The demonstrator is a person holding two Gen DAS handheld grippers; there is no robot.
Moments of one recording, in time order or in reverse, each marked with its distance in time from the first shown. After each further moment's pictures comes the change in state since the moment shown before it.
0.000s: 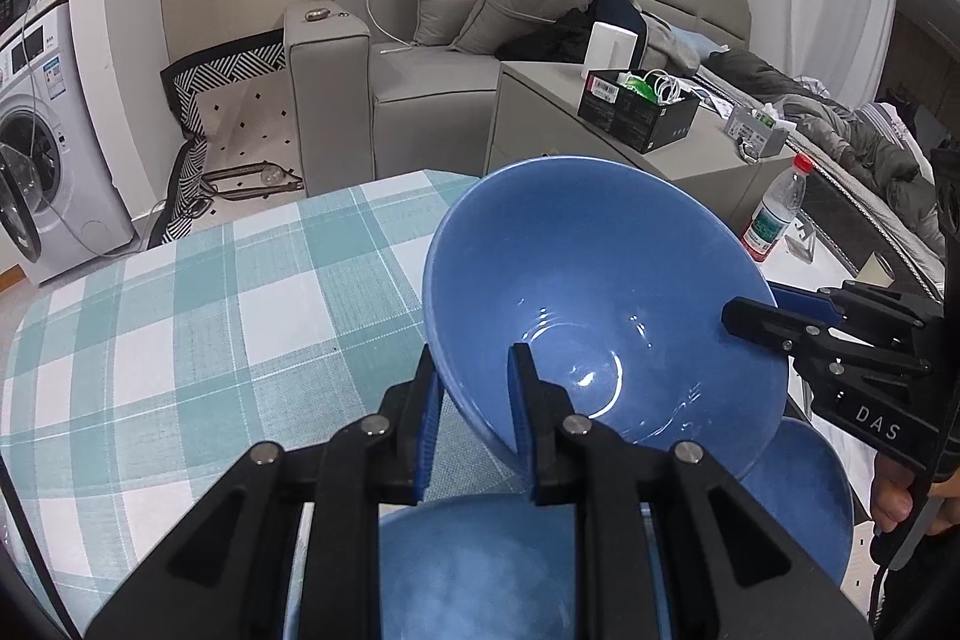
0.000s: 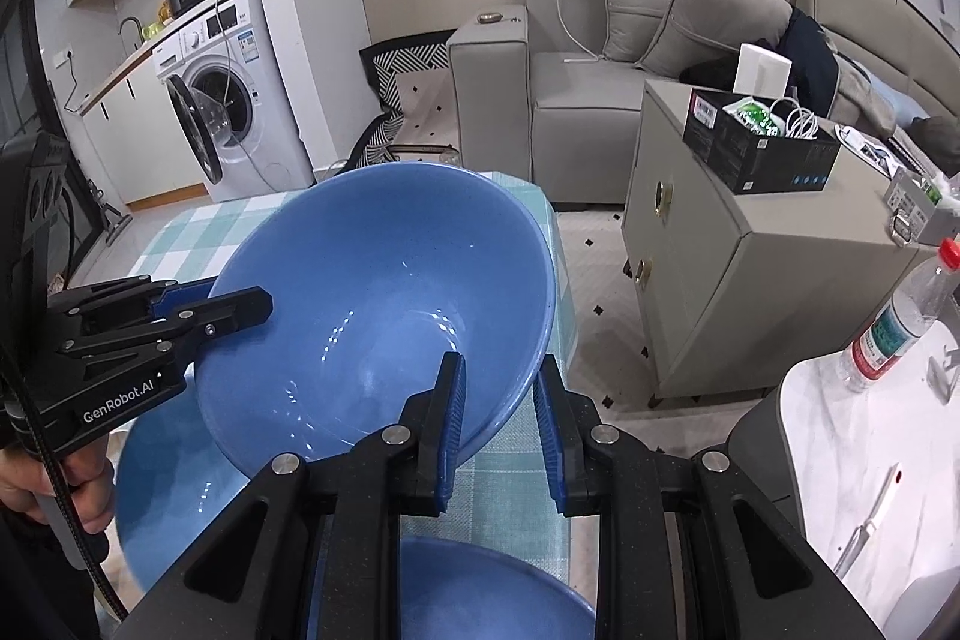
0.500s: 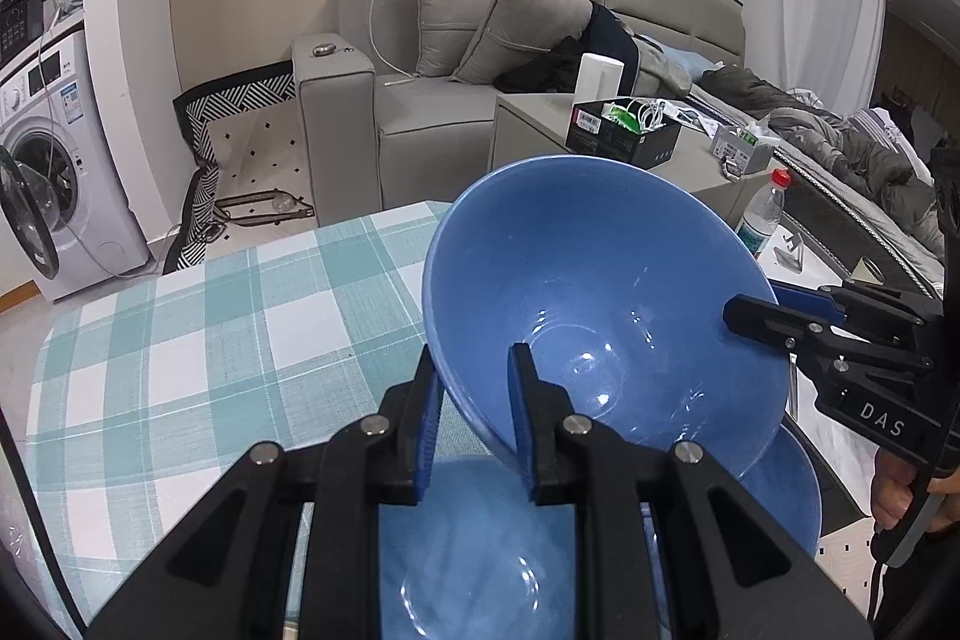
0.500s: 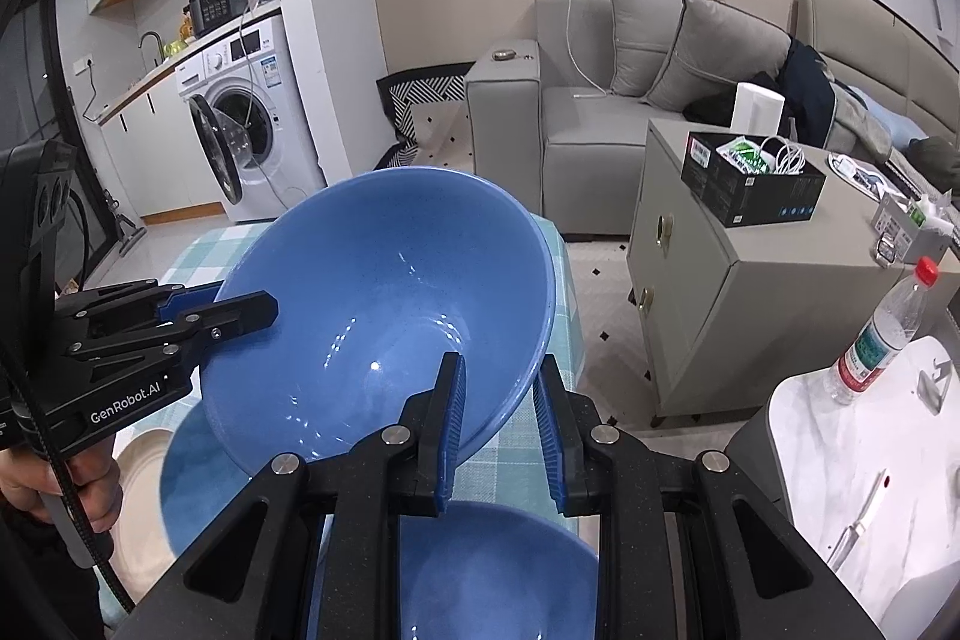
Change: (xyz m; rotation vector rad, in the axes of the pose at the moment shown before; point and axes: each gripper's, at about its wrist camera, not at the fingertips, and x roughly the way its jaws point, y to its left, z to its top) left arm -0.049 -0.013 -0.004 0.018 -0.065 0.019; right arm -0.055 0.011 -0.005 -0.016 -0.078 0.021
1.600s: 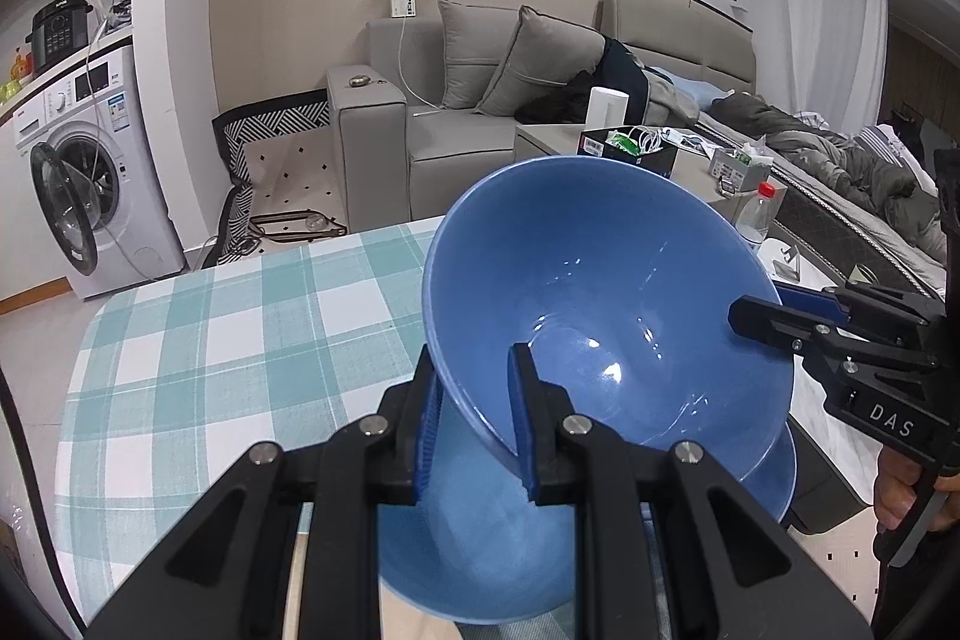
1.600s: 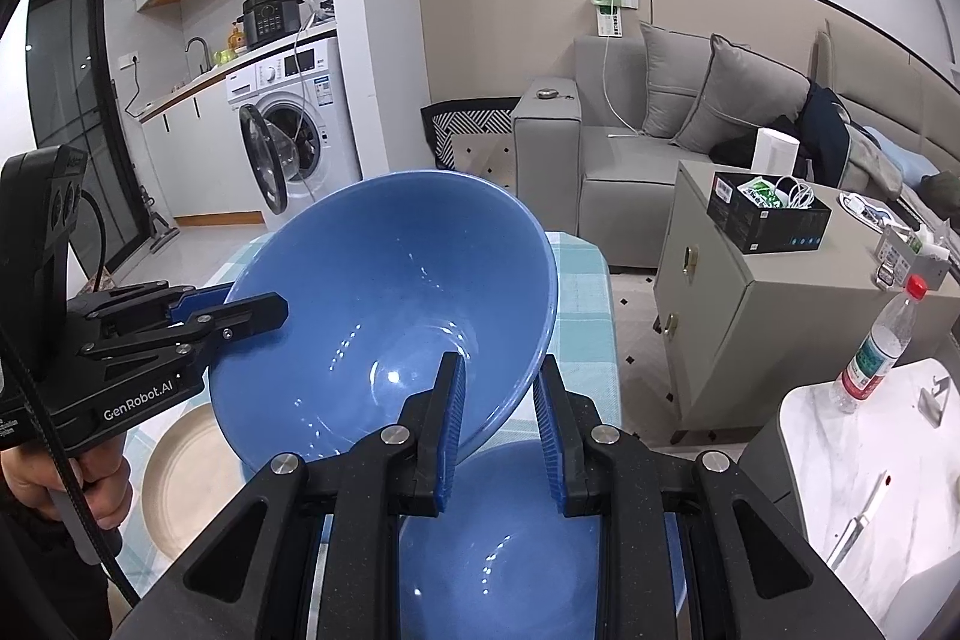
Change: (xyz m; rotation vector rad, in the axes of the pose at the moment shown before) left arm -0.079 -0.005 -0.044 -0.015 -0.087 0.060; right arm -0.066 0.046 -0.033 -0.058 -0.082 0.060
